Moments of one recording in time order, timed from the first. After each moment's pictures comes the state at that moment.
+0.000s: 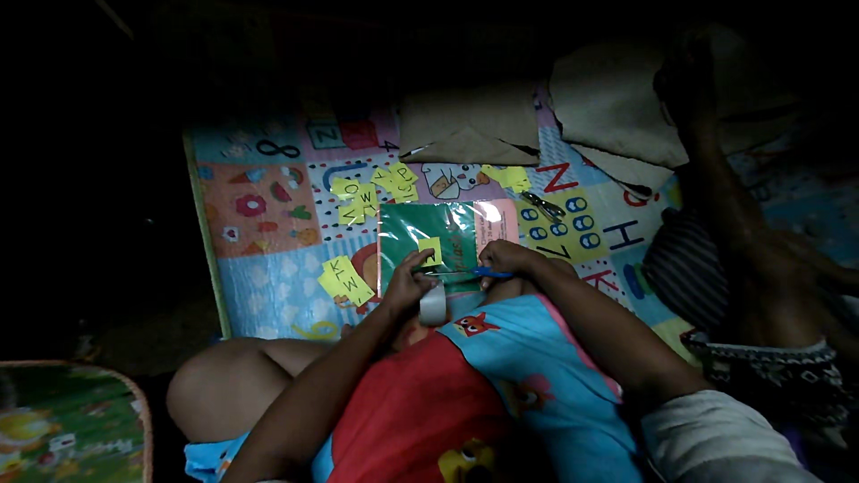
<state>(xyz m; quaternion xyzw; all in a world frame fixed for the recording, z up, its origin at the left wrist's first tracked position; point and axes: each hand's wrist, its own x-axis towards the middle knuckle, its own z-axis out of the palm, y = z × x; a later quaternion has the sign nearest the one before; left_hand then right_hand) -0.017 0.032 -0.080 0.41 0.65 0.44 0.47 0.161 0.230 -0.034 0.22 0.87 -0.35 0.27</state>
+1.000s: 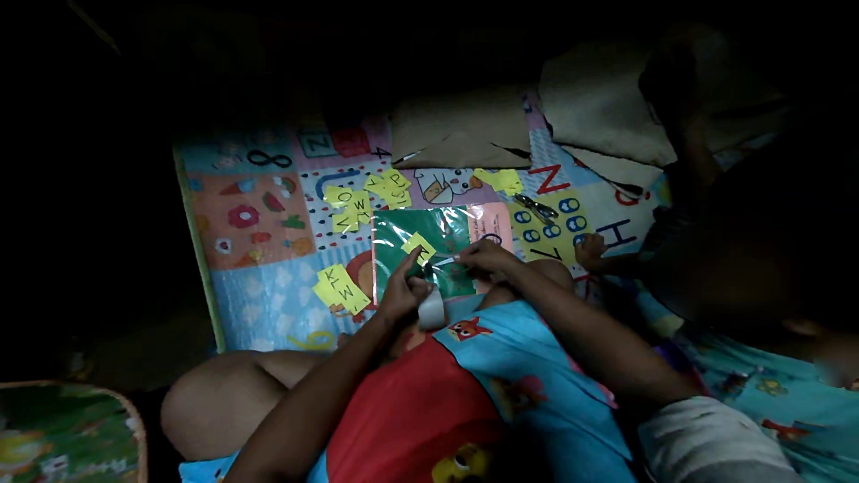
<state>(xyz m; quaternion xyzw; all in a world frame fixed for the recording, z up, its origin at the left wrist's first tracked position) -0.016 0.029 -0.082 0.41 0.64 0.46 0.46 0.141 0.195 -0.028 0.48 0.66 -0.57 0.09</state>
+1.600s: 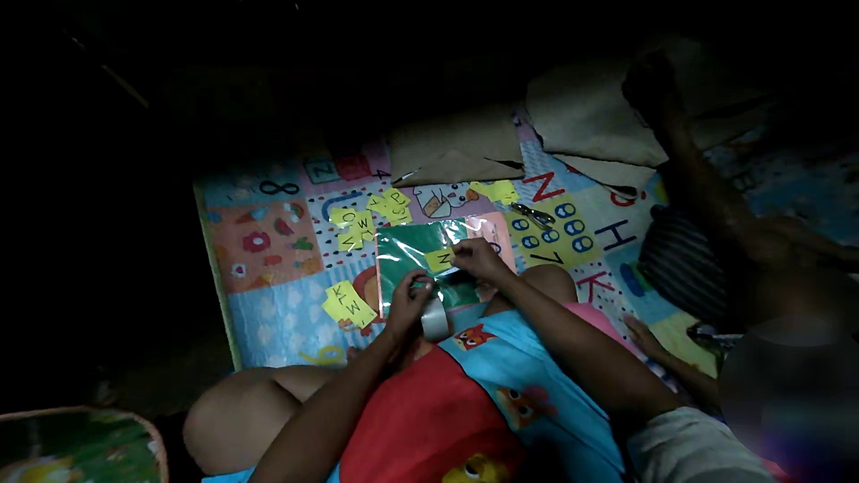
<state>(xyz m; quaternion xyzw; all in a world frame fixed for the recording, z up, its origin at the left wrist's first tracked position) -0.004 0.028 -0.070 0.36 0.65 0.49 0.45 0.133 0.179 -0.010 0.38 0.77 -0.51 -0.08</state>
